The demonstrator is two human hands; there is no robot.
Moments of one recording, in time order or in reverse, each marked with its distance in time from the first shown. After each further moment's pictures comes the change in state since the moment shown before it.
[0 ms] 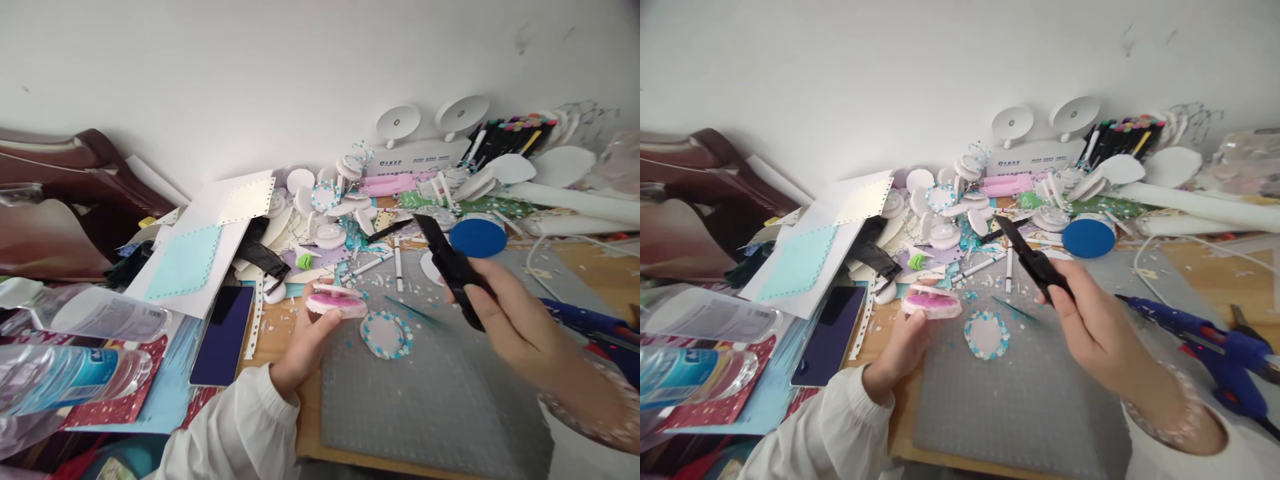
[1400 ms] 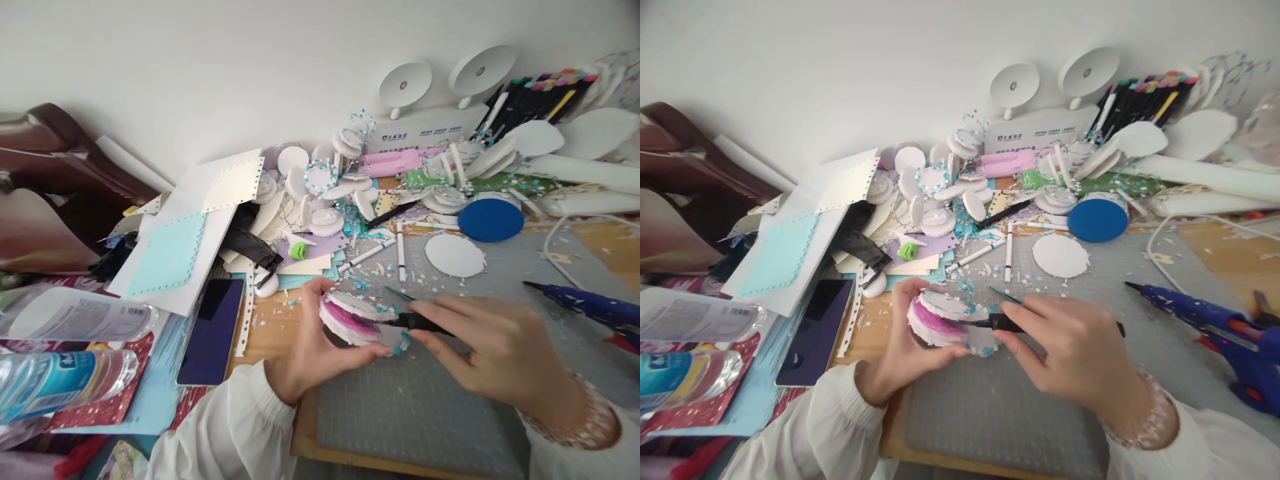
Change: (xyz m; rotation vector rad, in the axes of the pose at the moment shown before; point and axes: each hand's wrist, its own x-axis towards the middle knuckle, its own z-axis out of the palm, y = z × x) left_hand -0.007 -0.010 0.006 0.582 -0.062 0.259; right_hand -0.018 -0.015 0.021 -0.211 -0.077 -0.288
